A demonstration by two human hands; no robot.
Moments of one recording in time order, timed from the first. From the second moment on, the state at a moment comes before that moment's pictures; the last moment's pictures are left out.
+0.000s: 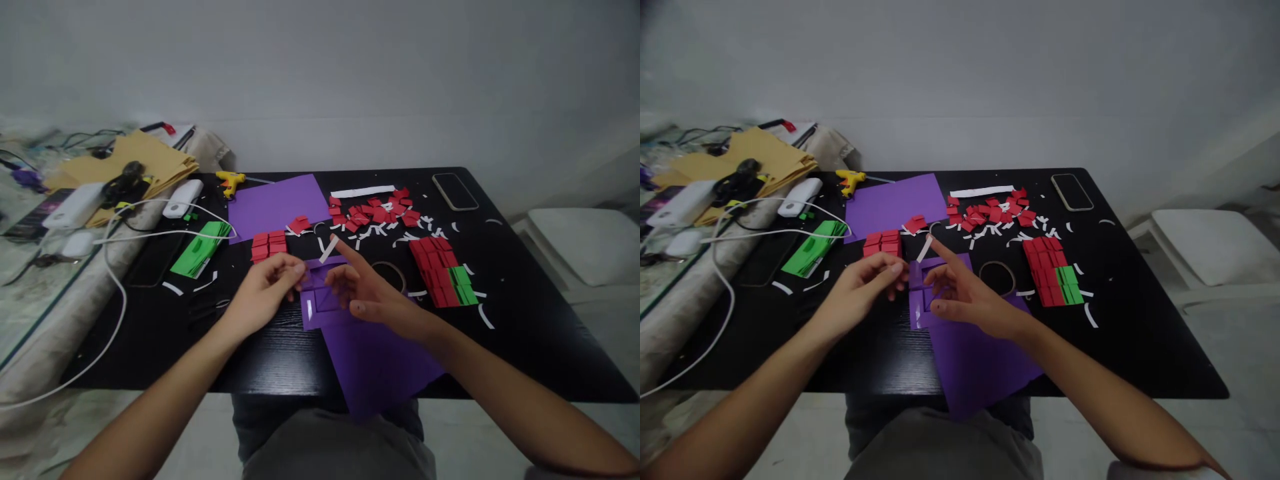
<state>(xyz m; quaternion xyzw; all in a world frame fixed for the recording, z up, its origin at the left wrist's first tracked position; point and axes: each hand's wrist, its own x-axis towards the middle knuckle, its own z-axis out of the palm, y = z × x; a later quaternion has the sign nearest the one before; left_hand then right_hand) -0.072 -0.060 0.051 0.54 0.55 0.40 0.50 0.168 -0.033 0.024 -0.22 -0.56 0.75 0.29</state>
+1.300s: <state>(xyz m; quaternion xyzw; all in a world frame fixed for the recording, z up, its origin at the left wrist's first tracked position) -0.063 0.022 0.008 0.63 0.62 0.15 0.45 0.165 -0.013 -0.023 -0.34 -0.92 0.12 0.17</state>
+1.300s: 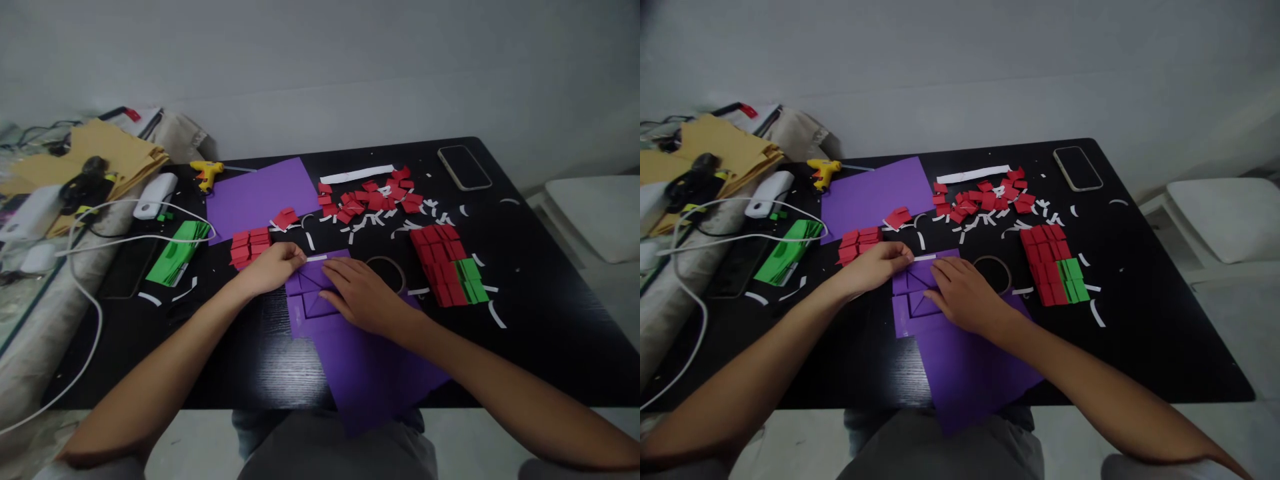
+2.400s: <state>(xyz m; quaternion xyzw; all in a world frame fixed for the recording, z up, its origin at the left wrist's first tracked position) -0.041 0.031 0.020 0.71 0.66 -0.05 0.24 0.160 -0.015 -0.020 -0.37 -0.92 0.10 0.11</state>
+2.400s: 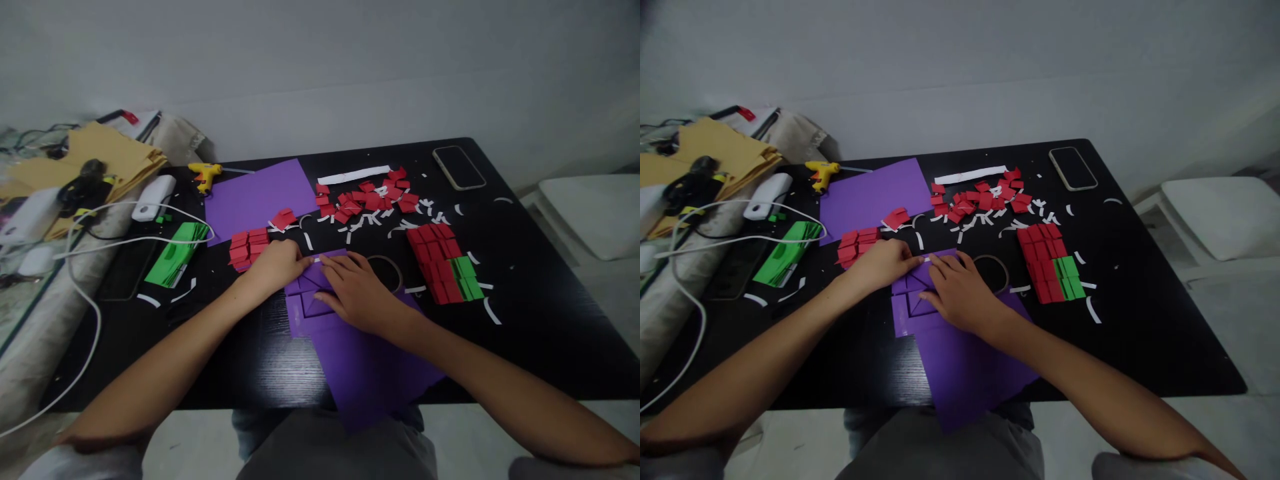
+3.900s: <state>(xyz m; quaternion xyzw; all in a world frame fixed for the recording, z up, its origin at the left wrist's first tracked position) -0.231 -0.107 0.011 0.73 0.66 0.03 0.16 0.241 0.010 0.010 -0.47 -0.86 0.17 0.06</state>
